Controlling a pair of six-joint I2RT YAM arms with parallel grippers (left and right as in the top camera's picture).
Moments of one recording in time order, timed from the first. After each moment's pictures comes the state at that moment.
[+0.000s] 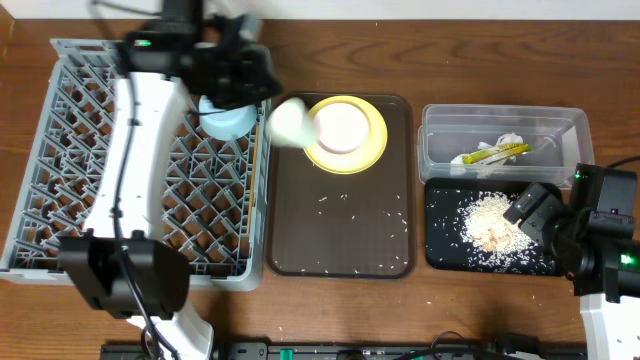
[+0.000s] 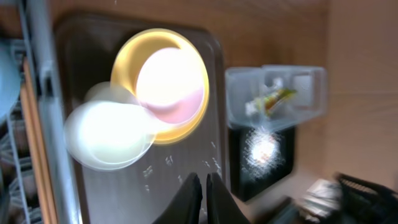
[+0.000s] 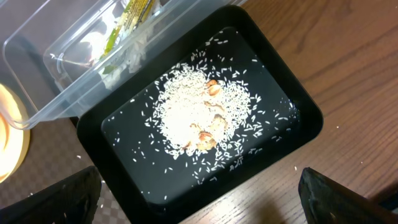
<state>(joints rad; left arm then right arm) -0.03 1.84 1.89 -1.21 0.71 -0.17 -0.14 0.96 1.00 -1.14 0.10 0.57</state>
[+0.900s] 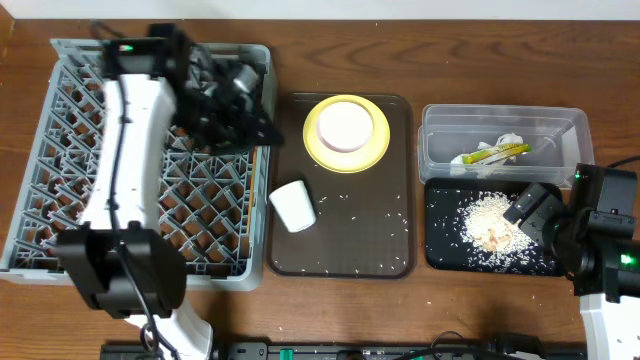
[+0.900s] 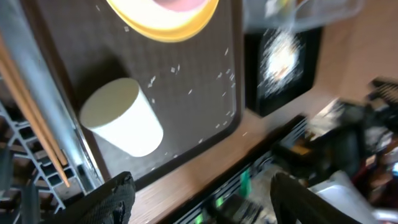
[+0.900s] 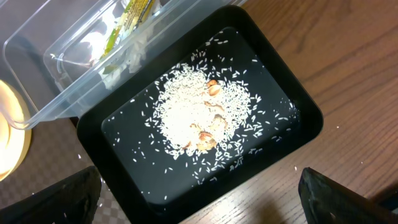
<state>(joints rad) -0.04 1.85 1.80 -1.56 0.70 0.16 -0.14 0.96 1.00 -1.14 0.10 0.57</state>
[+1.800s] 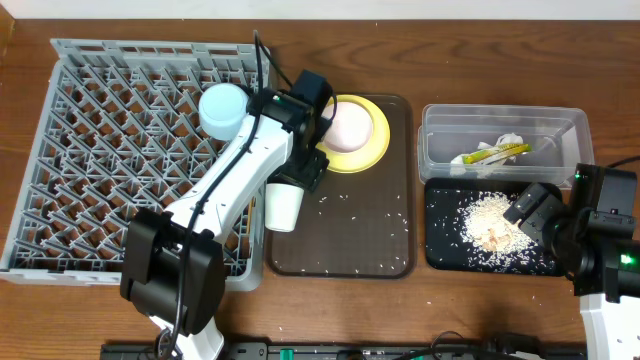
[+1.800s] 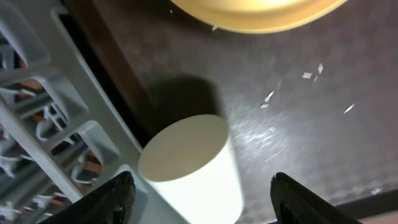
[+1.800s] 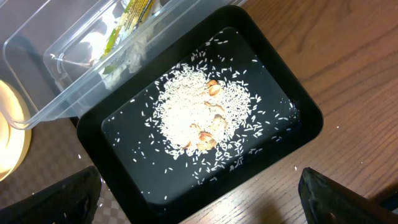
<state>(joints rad) -0.46 1.85 1.52 -1.17 -0.04 0.05 -0.14 0.96 1.00 -1.14 0.10 0.57</state>
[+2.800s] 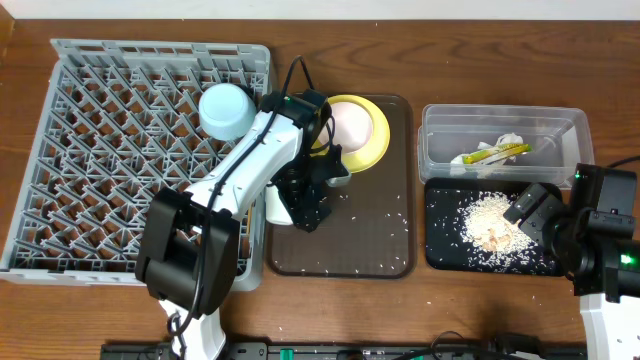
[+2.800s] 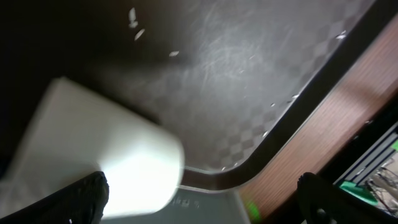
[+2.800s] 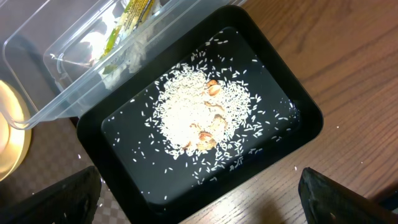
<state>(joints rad) -0.46 1.94 1.52 -1.36 0.17 0.64 -0.14 0.96 1.00 -1.14 0.10 0.57</state>
